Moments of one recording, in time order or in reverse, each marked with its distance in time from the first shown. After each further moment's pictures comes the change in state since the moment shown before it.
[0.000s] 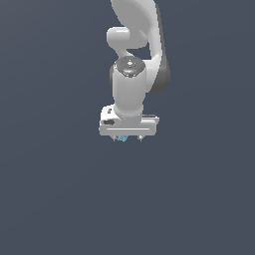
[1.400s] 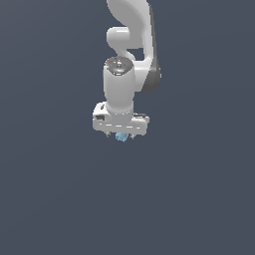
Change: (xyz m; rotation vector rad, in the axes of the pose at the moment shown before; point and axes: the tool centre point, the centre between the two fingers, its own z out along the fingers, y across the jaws) arm -0.021 0.029 0.010 -0.011 0.012 0.115
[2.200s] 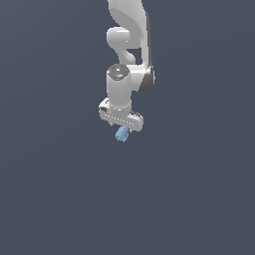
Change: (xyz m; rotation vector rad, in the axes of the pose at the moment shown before) arm -0.087 0.008 0.050 0.017 -0.051 0.310
